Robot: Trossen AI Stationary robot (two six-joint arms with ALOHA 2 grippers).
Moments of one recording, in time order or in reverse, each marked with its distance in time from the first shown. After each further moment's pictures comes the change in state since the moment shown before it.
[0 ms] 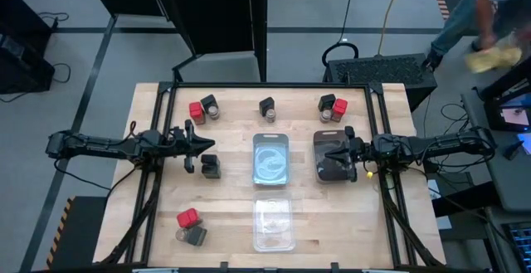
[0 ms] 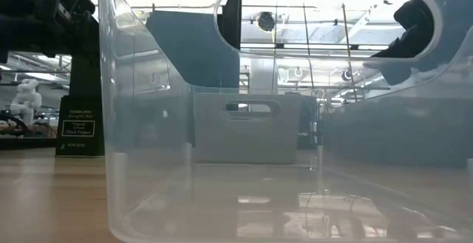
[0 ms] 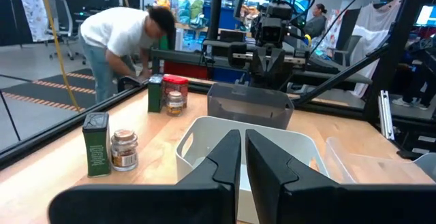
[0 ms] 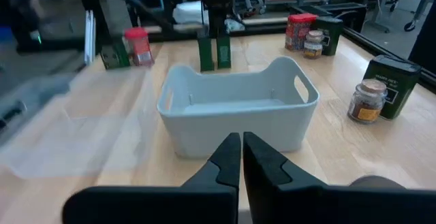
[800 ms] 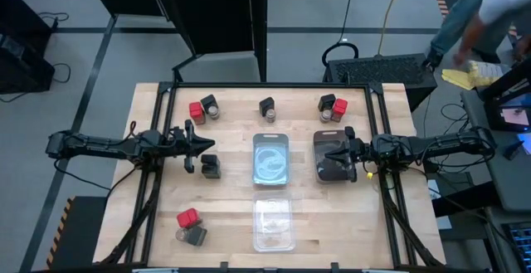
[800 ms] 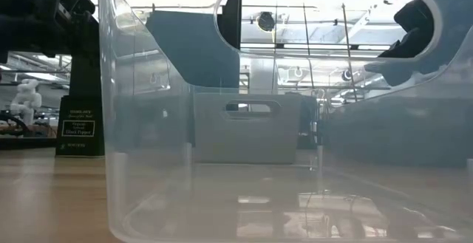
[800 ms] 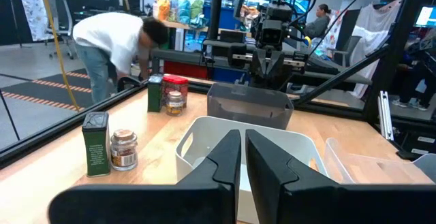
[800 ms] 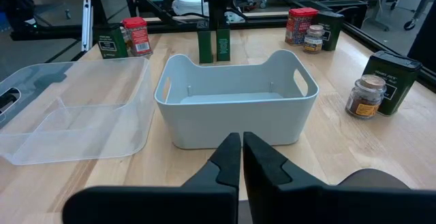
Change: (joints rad) left arm 0.000 0.000 0.000 0.000 0.000 -0.008; right arm 0.000 0.000 0.000 -0.049 0.000 -0.045
